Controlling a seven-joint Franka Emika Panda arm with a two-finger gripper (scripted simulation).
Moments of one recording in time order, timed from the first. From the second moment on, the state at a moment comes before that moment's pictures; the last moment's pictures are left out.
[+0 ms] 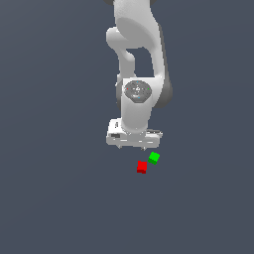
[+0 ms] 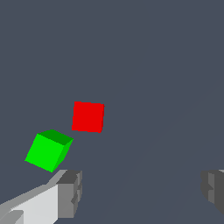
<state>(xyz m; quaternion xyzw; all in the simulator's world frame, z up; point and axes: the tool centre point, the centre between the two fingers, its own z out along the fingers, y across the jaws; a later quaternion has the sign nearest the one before) 0.033 0.020 0.128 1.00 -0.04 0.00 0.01</state>
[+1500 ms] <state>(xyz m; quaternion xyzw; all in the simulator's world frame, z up) 0.075 0.069 0.038 1.00 -0.08 0.00 0.00</state>
